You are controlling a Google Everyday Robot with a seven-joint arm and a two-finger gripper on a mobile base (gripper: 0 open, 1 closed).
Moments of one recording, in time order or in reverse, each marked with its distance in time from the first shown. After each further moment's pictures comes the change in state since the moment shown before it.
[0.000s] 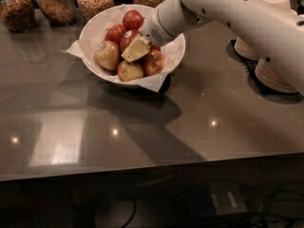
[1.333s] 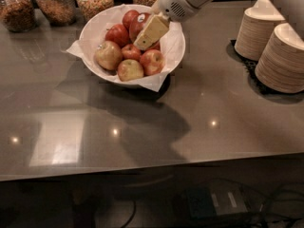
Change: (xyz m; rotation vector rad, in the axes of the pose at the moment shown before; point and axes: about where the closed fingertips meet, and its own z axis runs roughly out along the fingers) arm -0.023 -0.009 -0.080 0.019 0.011 -0.120
